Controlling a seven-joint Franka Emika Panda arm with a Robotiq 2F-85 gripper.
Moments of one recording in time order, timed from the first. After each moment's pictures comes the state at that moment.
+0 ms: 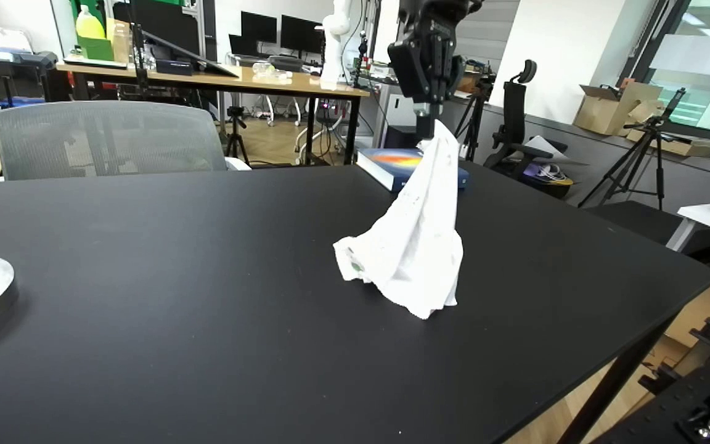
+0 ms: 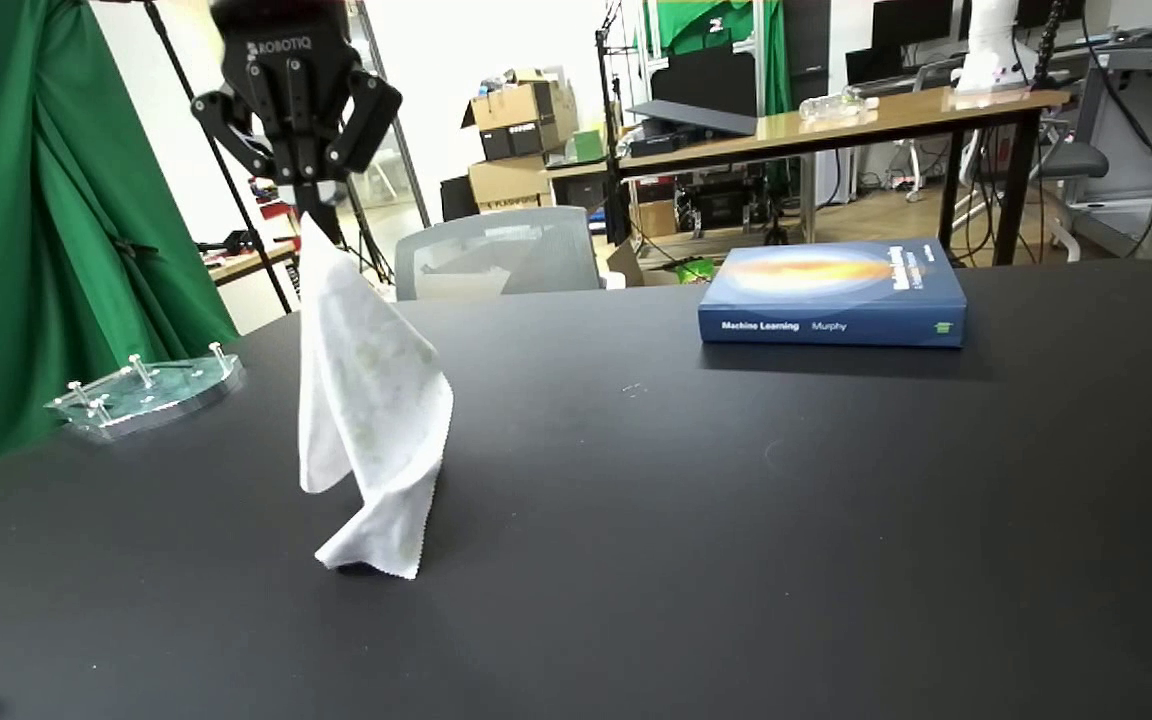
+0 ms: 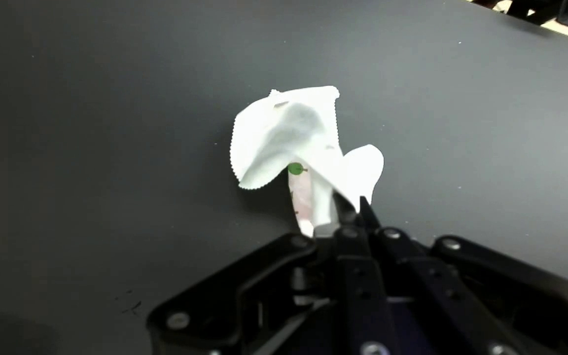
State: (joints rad) arm 0.03 0.00 0.06 -2.30 0.02 2.05 -0.28
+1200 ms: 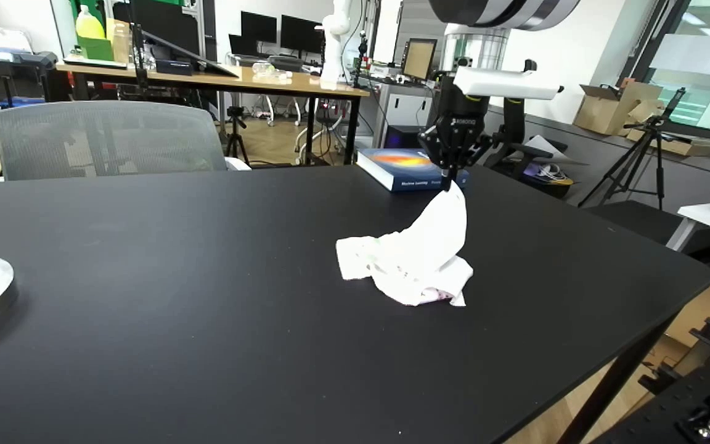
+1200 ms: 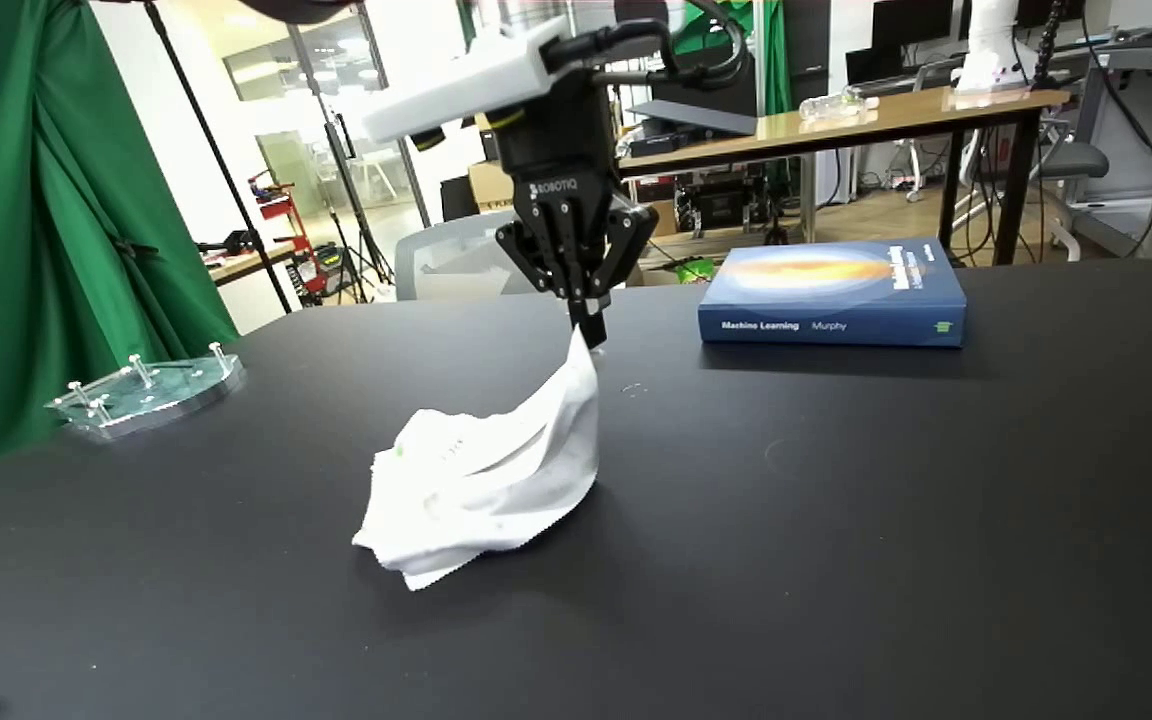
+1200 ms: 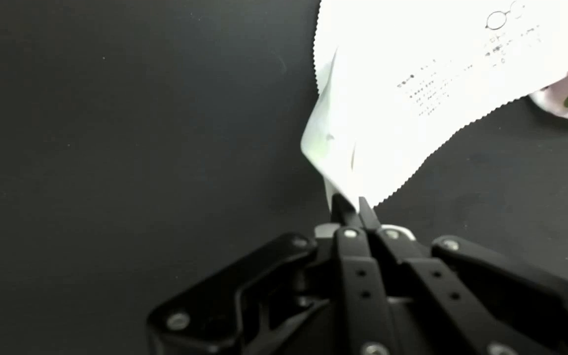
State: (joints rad) arm -0.05 0.31 -0.11 -2.25 -0.02 2.50 0.07
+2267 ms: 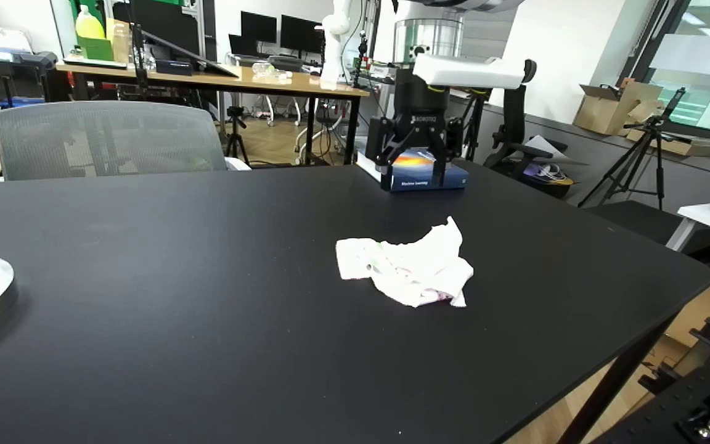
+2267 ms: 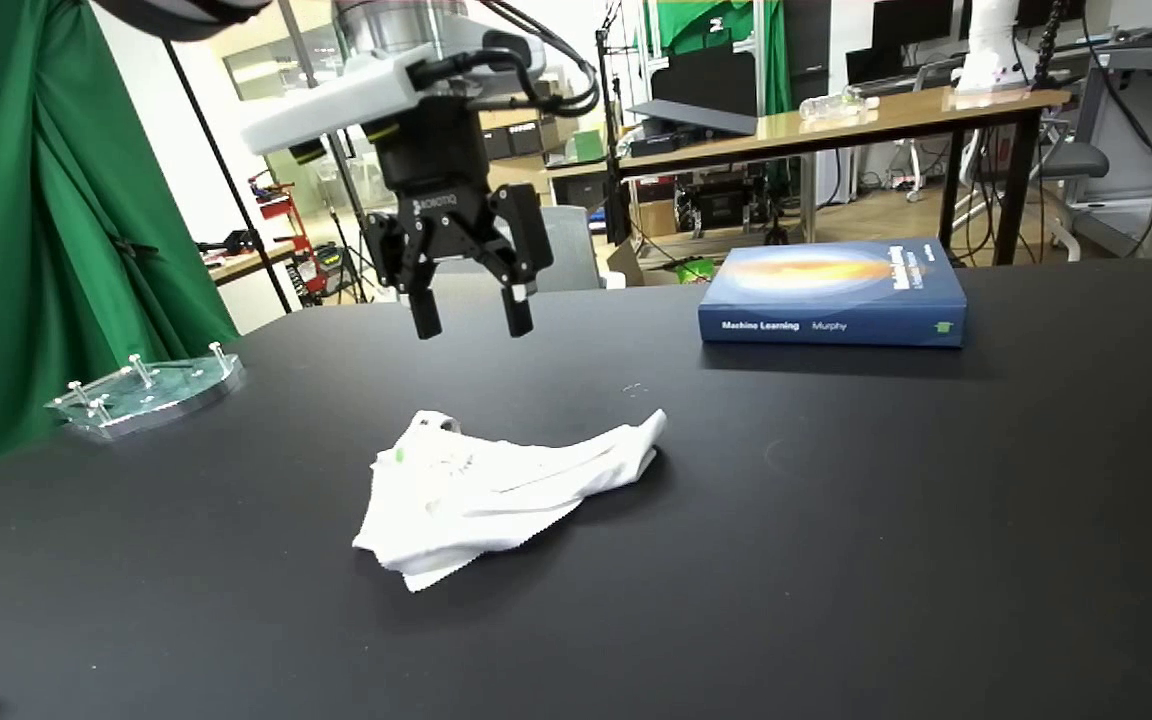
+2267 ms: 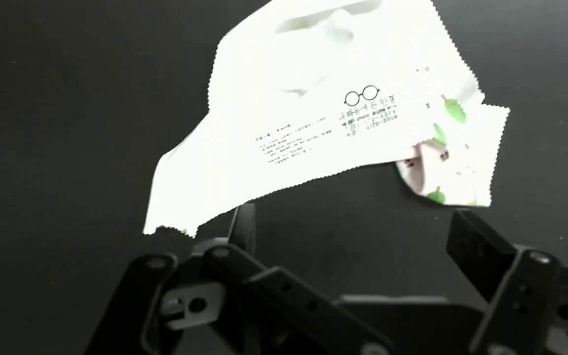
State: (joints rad) arm 0.04 0.26 -0.02 -2.29 -0.06 2.44 0.08
